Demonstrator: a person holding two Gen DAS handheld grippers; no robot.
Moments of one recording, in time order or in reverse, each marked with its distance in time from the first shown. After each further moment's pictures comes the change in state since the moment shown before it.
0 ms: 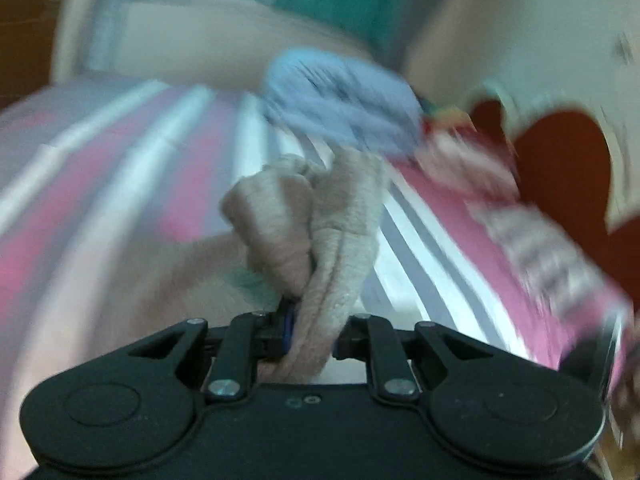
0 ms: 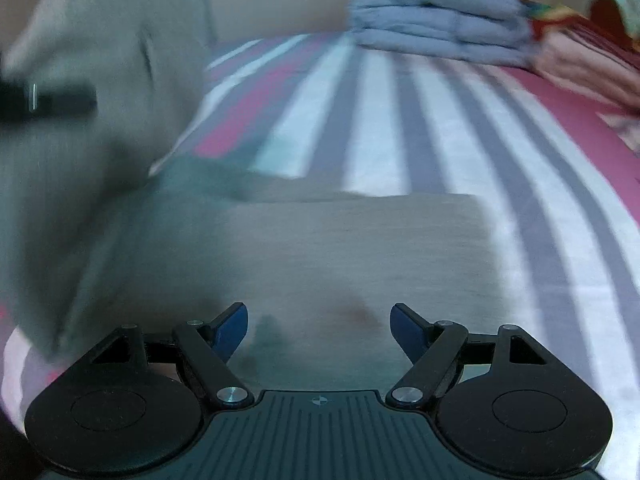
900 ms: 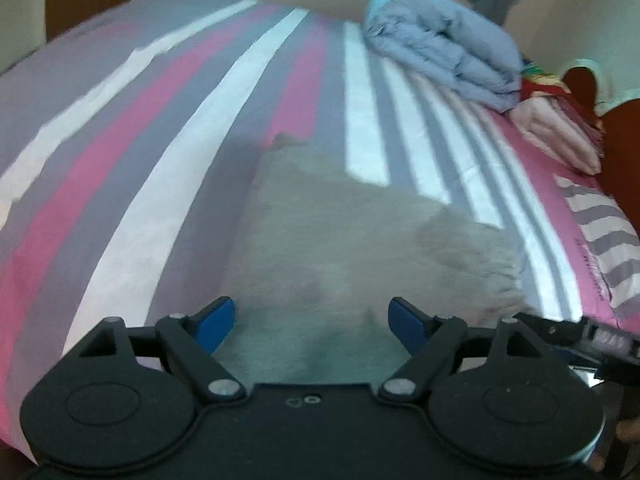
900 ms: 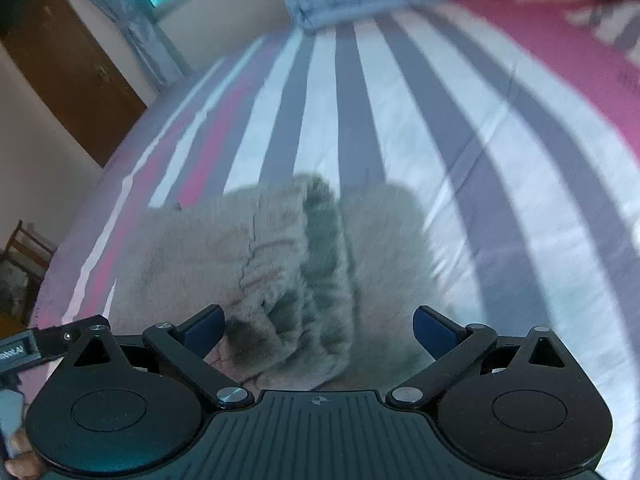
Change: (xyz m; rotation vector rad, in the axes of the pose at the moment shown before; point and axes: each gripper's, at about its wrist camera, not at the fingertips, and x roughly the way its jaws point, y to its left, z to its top) left arm 0.004 0.072 -0.014 -0.227 0.207 0.219; right arm -0.030 -0.080 0.026 0.304 0.097 0.194
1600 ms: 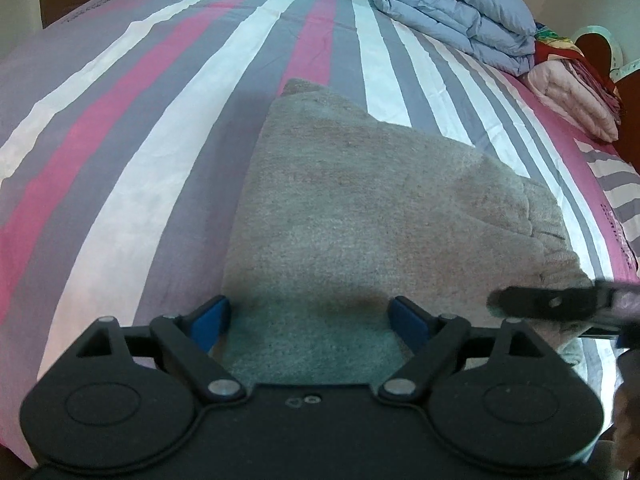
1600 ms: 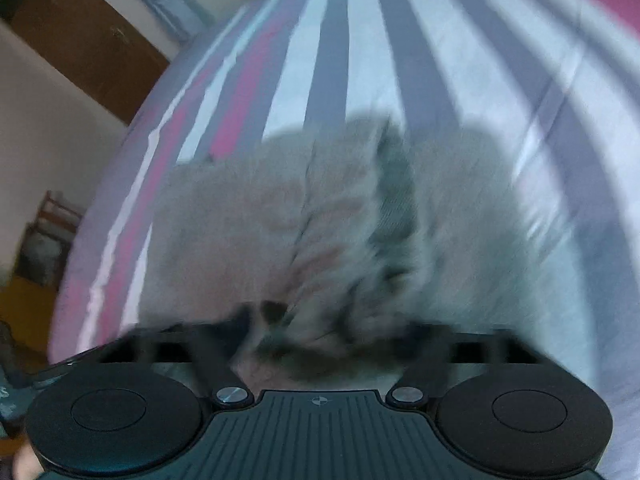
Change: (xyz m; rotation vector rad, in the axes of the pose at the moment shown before) left arm 0.030 0.000 -0.014 0.052 0.056 0.052; right arm 0.037 0.022 -0.002 0.010 0.194 0.129
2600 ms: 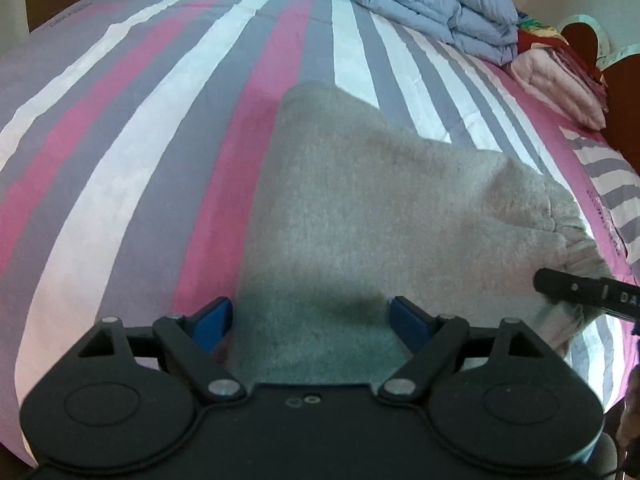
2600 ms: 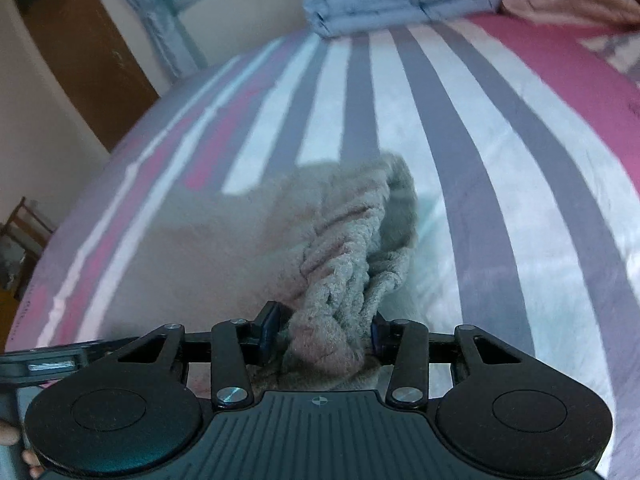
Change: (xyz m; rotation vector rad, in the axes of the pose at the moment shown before) left arm -0.001 -0.014 -0.004 0.036 0.018 -0.034; right arm -0.051 -0.023 -0.013 -0.116 -0.218 -0.159
